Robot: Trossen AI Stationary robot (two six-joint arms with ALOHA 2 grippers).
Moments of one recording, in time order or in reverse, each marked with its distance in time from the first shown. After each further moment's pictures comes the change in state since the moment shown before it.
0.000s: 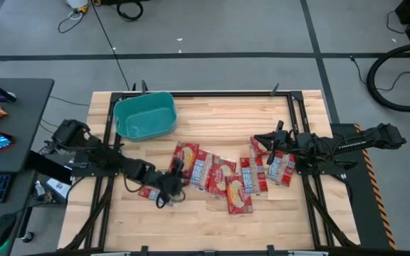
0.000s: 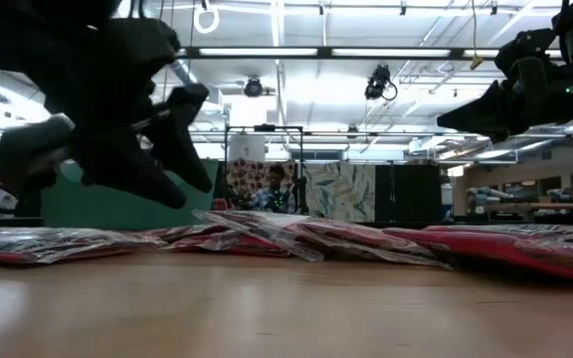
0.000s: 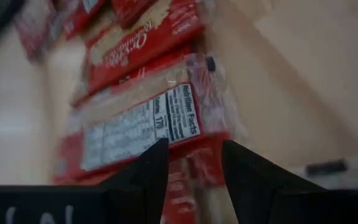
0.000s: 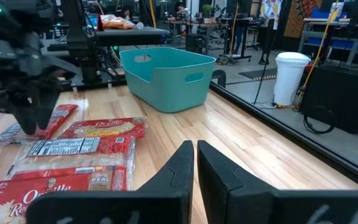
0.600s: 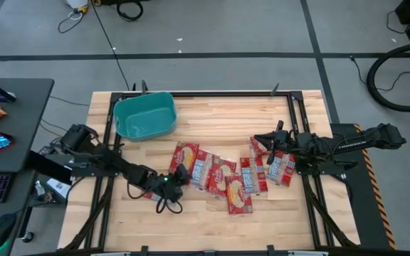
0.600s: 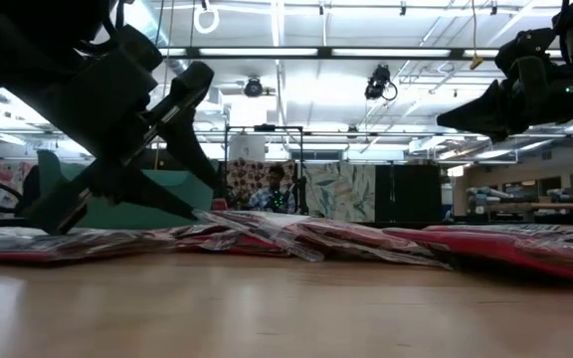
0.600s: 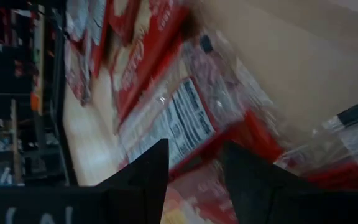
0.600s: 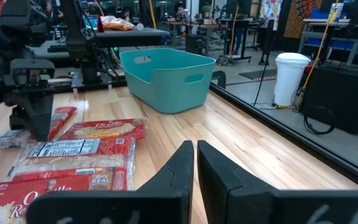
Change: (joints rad) left arm -0.045 0.115 0.001 0.142 -0.190 0.423; right arm 0.000 0.000 0.000 0.004 0.000 0.000
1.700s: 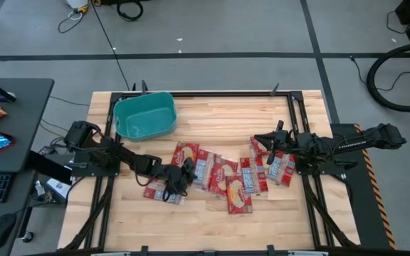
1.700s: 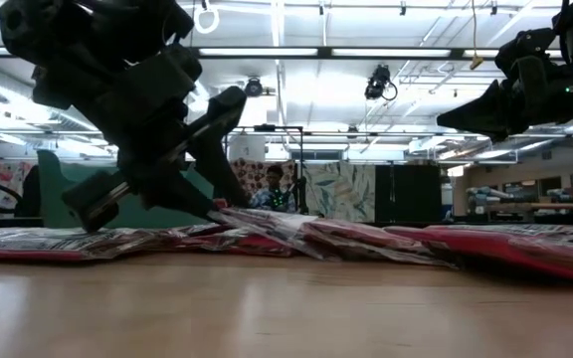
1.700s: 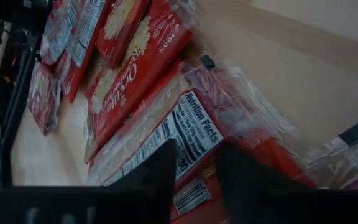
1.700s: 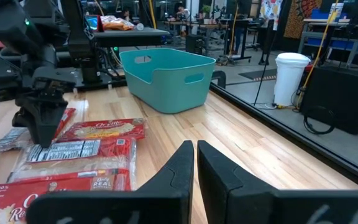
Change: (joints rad) left arm 0.188 0.005 -0.002 0.083 0.388 0.009; right arm 0.000 0.000 0.000 0.000 0.000 0.000
